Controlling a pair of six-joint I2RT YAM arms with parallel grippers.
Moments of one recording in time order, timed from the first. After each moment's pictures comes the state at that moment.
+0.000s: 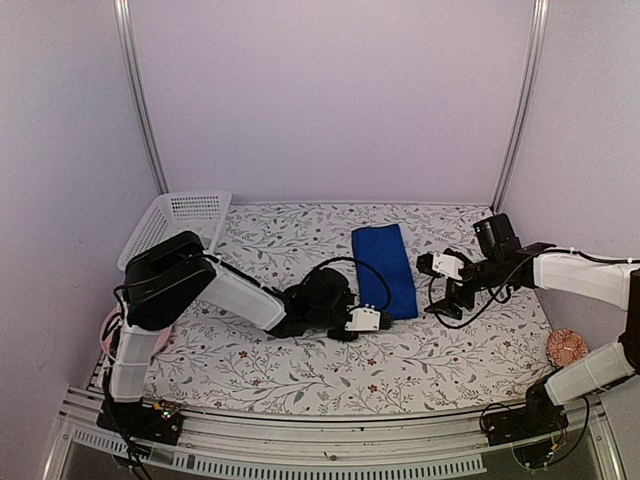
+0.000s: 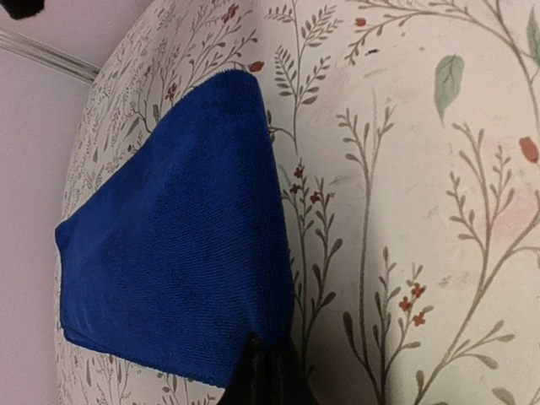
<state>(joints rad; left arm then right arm) -1.02 2.22 1.22 0.40 0.02 0.92 0.37 1.35 0.79 -0.32 -0.42 -0.91</state>
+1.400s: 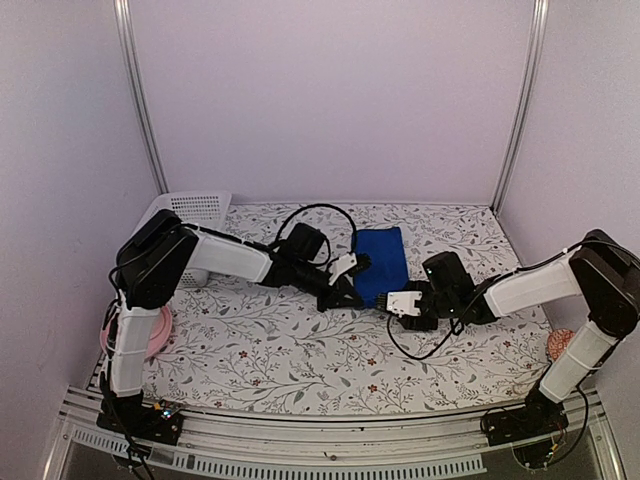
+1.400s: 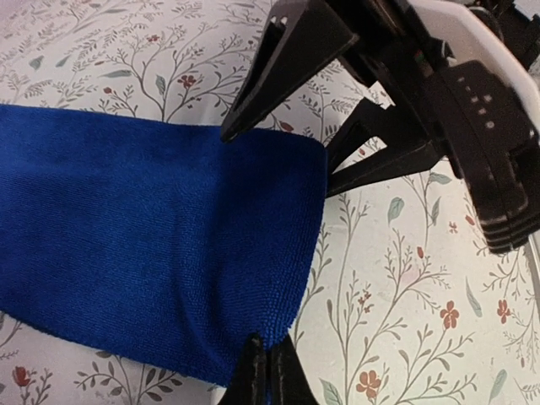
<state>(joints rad) -0.78 2.22 1.43 0.04 0.67 0.34 0.67 1.62 0.66 0.18 -0.01 -0.95</state>
